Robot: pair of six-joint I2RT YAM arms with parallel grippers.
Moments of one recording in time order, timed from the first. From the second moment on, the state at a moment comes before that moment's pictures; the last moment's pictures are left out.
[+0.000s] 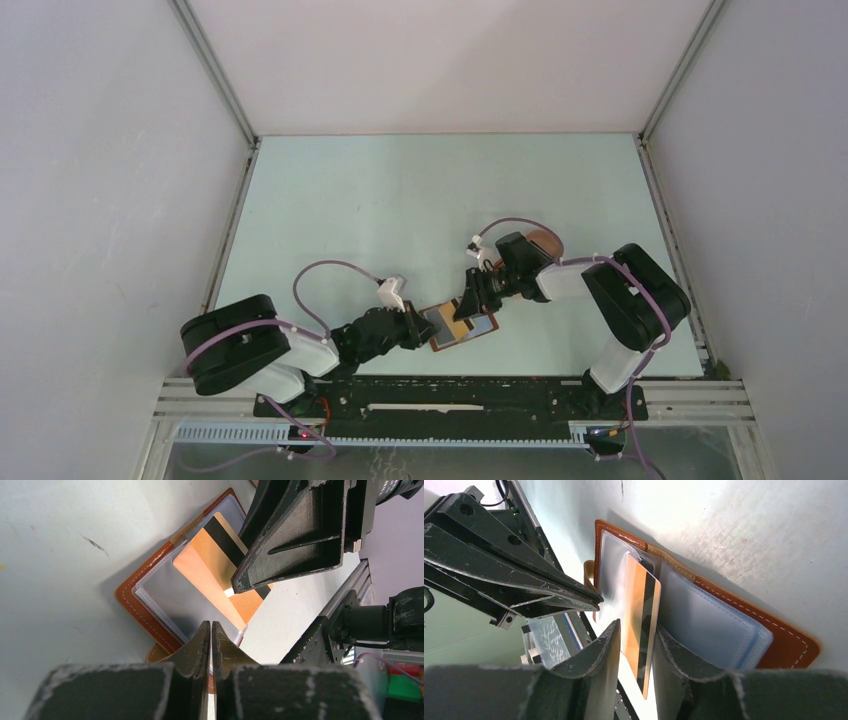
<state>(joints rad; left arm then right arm) -1.05 1.41 0.12 0.88 -0.15 -0.93 0.56 1.71 0.64 0.17 -0.83 0.48</state>
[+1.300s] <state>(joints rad) -1.05 1.44 0.12 0.91 -0.15 -0.93 0.62 1.67 0.77 -0.13 -0.70 0.26</state>
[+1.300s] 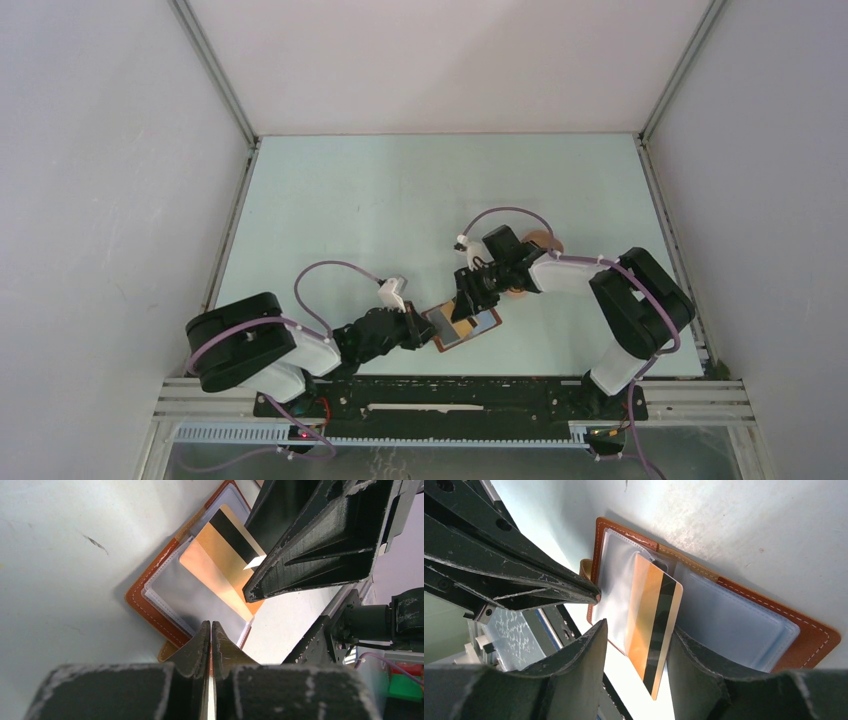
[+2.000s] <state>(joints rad) -1.05 1.47 0.12 0.93 -0.15 -0.94 0.66 1.66 0.85 -0.26 -0.59 0.15</state>
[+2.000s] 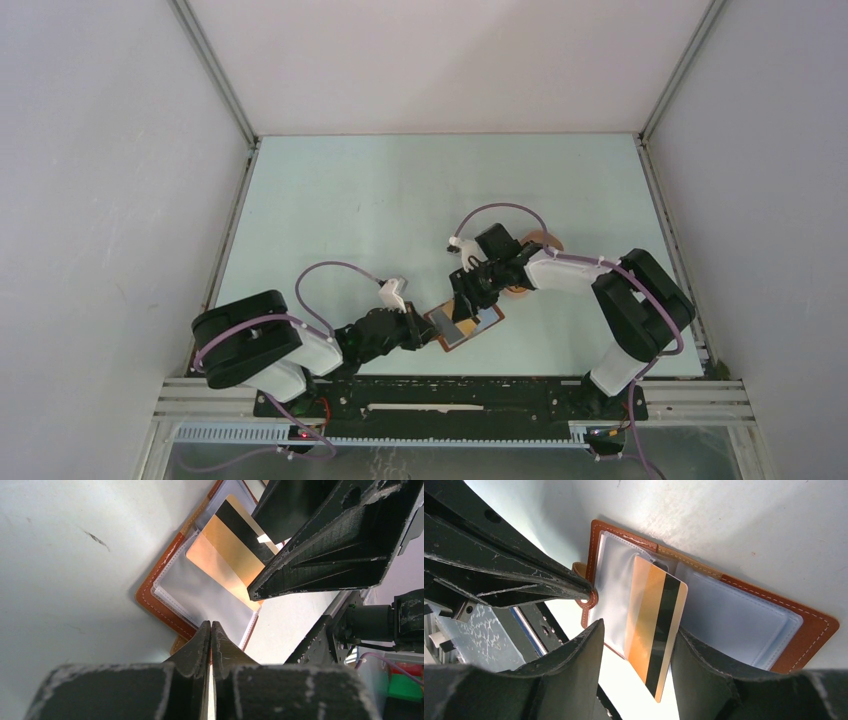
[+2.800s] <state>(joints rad) -1.05 1.49 0.12 0.95 -0.14 -0.94 0.65 1.65 0.88 -0.34 -0.56 0.10</state>
